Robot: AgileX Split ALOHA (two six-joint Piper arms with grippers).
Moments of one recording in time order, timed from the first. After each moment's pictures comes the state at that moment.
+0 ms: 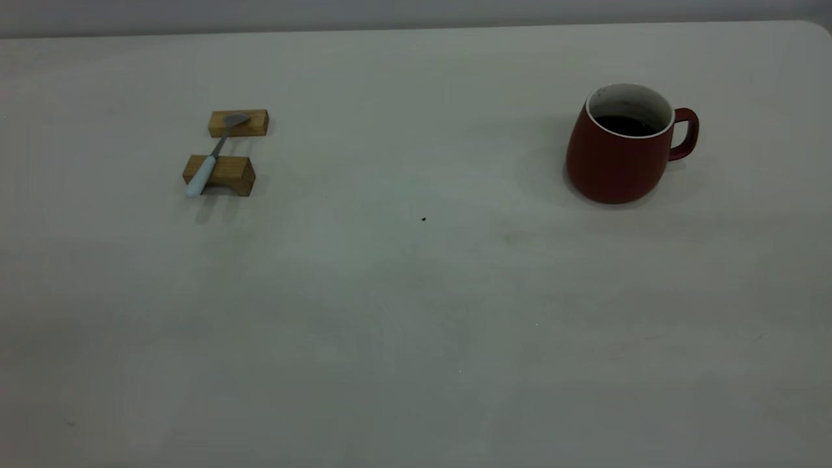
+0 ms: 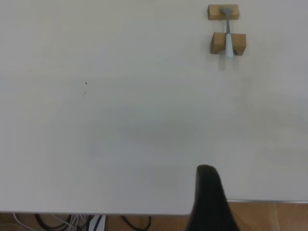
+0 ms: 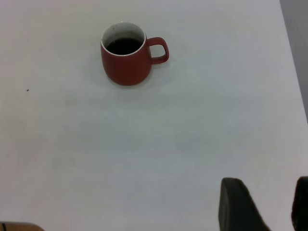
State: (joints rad) left arm 0.00 -0.02 -0.49 0.03 1.13 -0.03; right arm 0.02 0.02 -0.47 0.03 1.14 -0.04
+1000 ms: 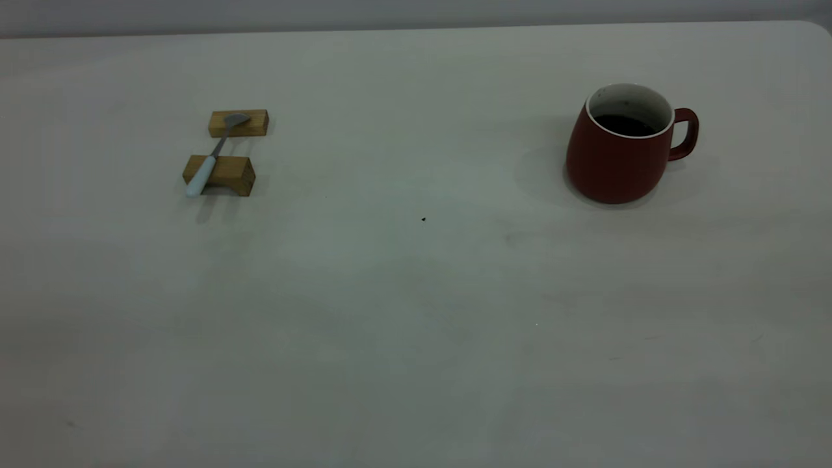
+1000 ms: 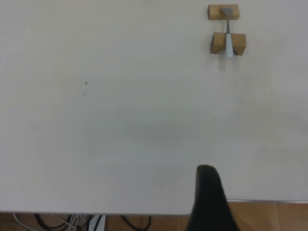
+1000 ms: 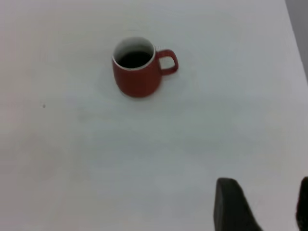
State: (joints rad) left arm 0.00 -0.02 -0.49 0.03 1.13 -0.03; right arm 0.02 0.08 -0.51 0.05 1.11 0.01
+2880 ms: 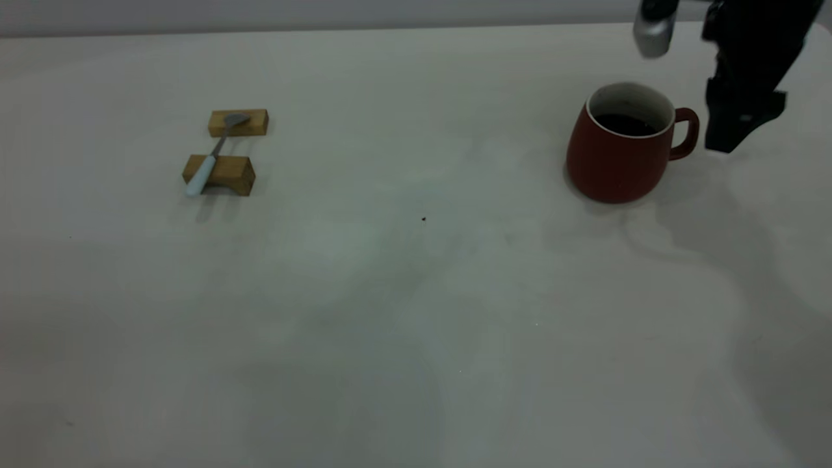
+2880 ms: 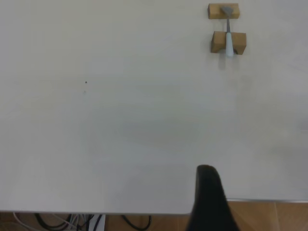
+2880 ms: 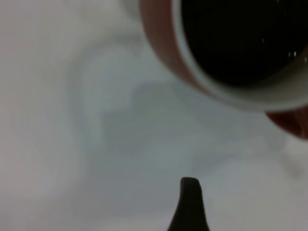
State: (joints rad) left arm 0.00 -0.02 -0.49 0.03 1.13 -0.03; right arm 0.15 2.23 -1.38 -0.12 0.60 -1.01
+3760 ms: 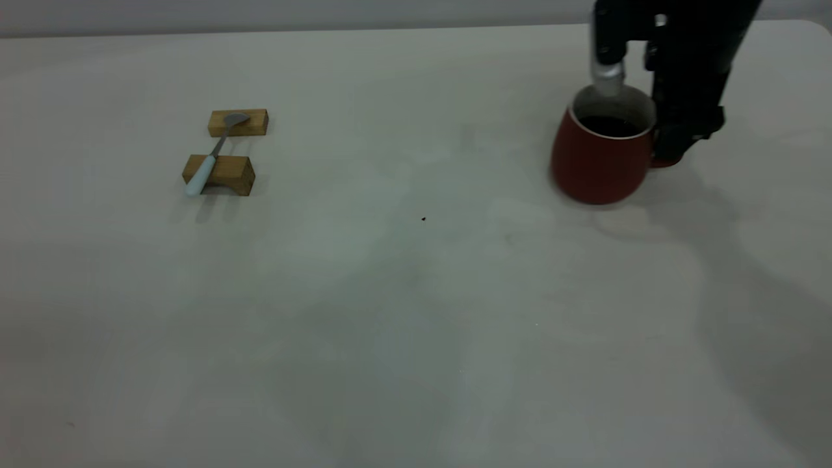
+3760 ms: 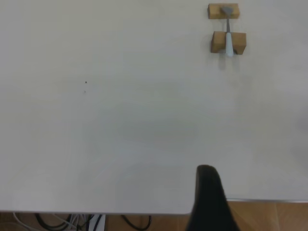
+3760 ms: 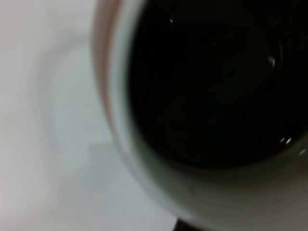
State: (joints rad) left arm 0.00 -0.02 -0.49 0.03 1.13 -0.03; right arm 0.21 2.39 -1.55 -0.06 0.57 -1.22
